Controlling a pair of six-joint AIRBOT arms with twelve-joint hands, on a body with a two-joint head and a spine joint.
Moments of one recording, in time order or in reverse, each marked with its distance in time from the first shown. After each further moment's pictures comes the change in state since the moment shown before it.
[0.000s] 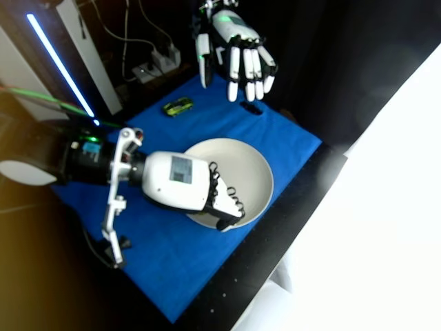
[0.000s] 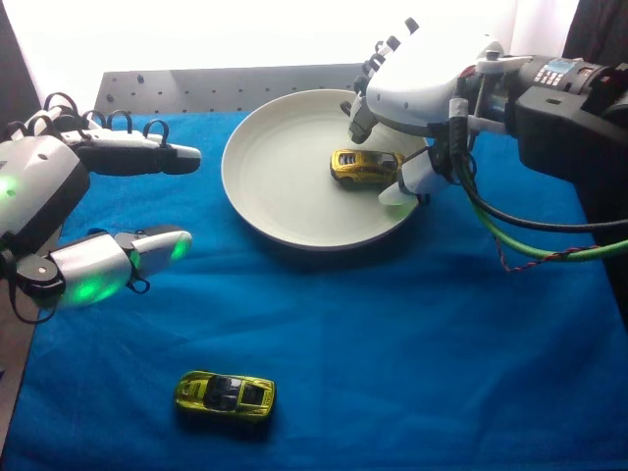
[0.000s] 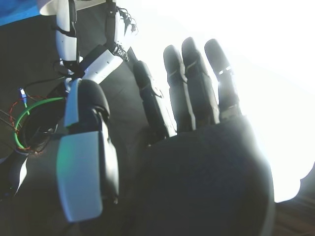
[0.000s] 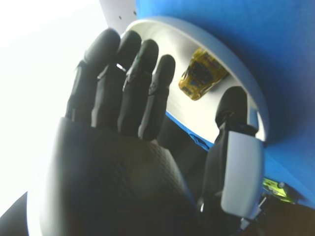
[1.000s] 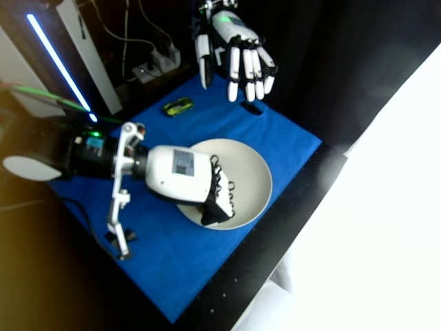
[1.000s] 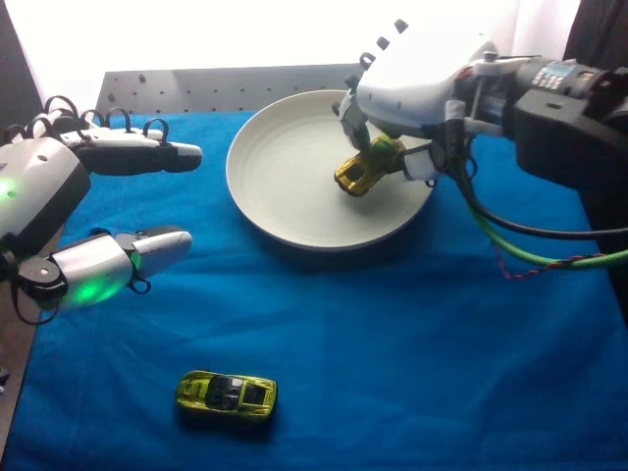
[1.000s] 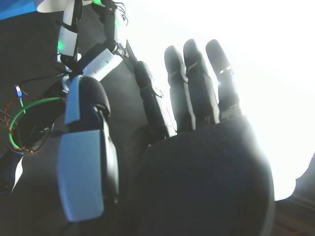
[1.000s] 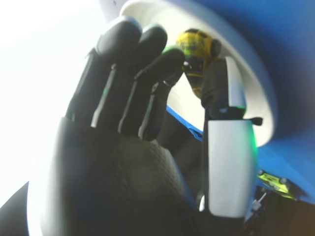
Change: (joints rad) left arm 0.003 -0.007 0.000 -0.016 -0.012 -0.011; right arm 0.000 0.028 -0.052 0.000 0.058 0.002
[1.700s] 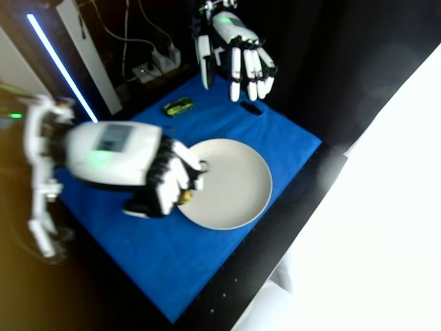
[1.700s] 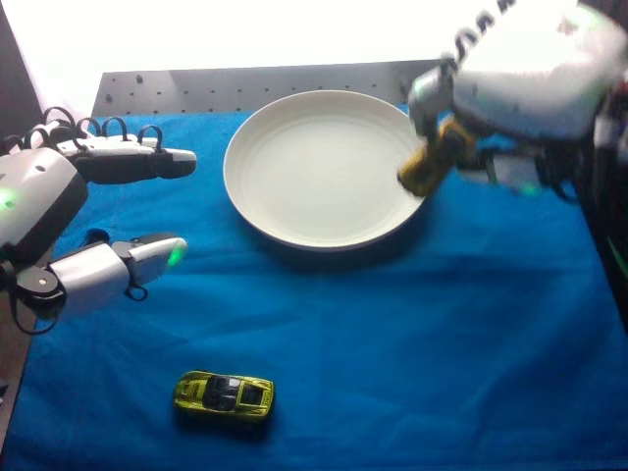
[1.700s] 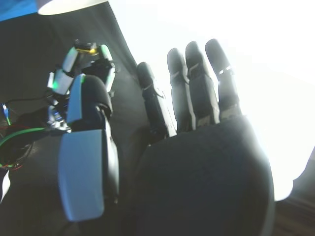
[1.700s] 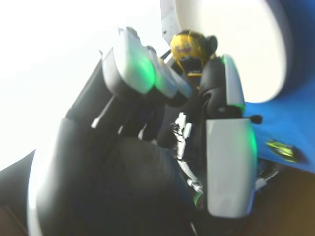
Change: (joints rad) left arm 0.021 -0.001 -0.012 -0.013 -0.015 -0.001; right arm -0.110 0.325 -0.347 -0.003 0.247 -0.002
